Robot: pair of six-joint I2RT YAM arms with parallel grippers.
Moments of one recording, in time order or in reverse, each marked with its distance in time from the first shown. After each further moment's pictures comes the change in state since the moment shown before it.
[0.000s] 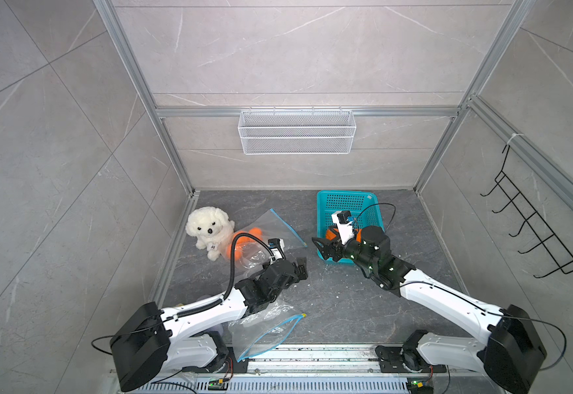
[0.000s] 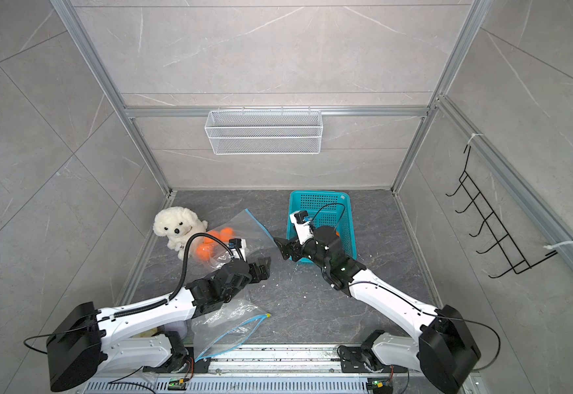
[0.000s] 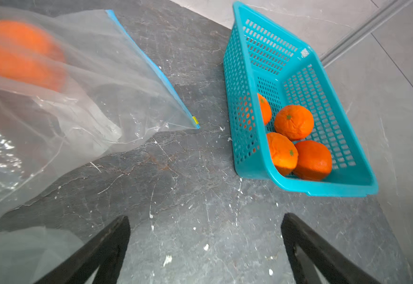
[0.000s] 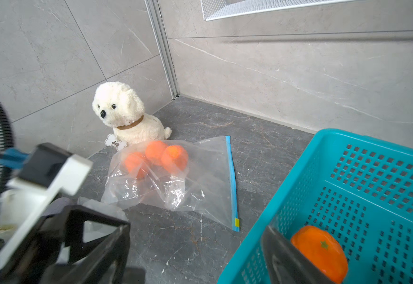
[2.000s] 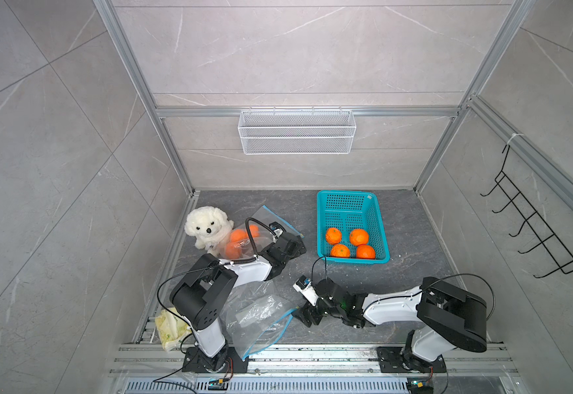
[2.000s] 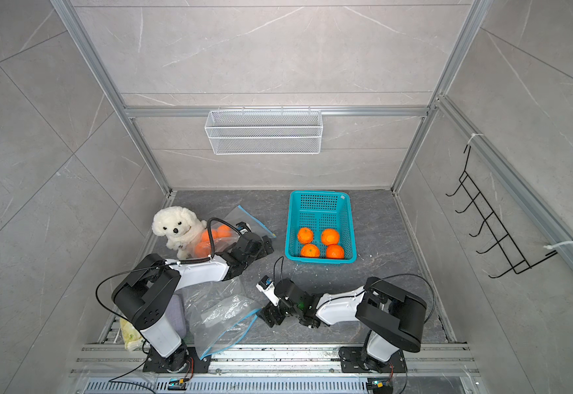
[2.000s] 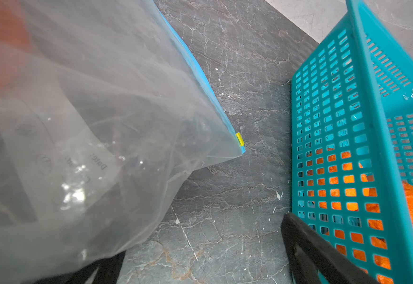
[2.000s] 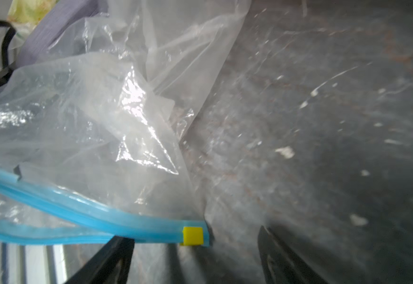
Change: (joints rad) left arm 0.243 0.492 0.267 0.111 0.116 -0.024; right arm 0.401 0.415 -0.224 0.184 0.035 0.089
